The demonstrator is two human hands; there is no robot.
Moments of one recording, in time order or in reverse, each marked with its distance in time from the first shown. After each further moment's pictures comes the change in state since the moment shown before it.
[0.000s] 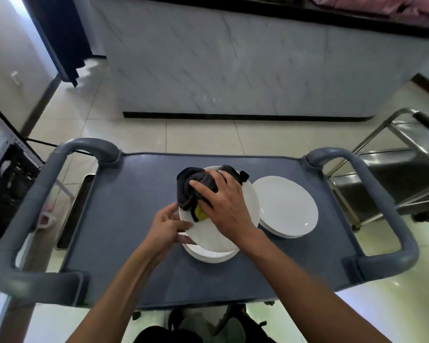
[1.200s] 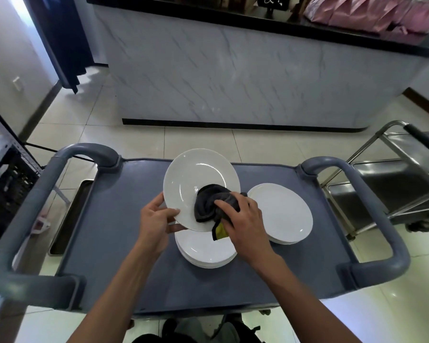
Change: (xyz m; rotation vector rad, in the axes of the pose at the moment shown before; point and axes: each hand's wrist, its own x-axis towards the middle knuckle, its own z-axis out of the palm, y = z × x) left_hand 0.009 0.016 -0.001 -0.184 0.225 0.137; right_hand -0.048 0.020 -0.017 -0.007 -0.096 0.239
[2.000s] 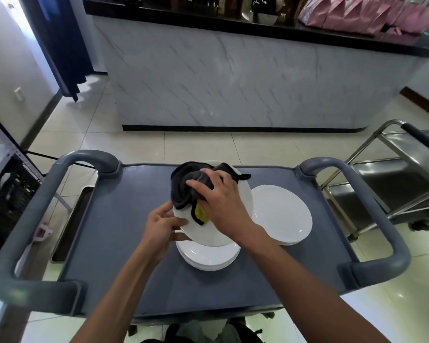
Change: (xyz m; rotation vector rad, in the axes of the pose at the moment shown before) left_hand -0.006 0.000 0.000 0.121 -0.185 -0.035; right_hand 0.059 -0.041 -0.016 -0.037 0.047 -0.249
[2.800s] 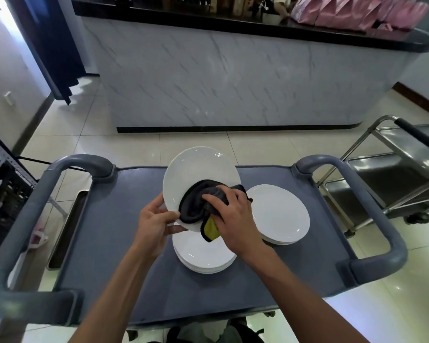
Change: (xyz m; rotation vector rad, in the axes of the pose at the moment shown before) left_hand 0.010 0.013 0.002 -0.047 0.034 0.075; right_hand -0.042 0.014 0.001 0.097 -0.026 0.204
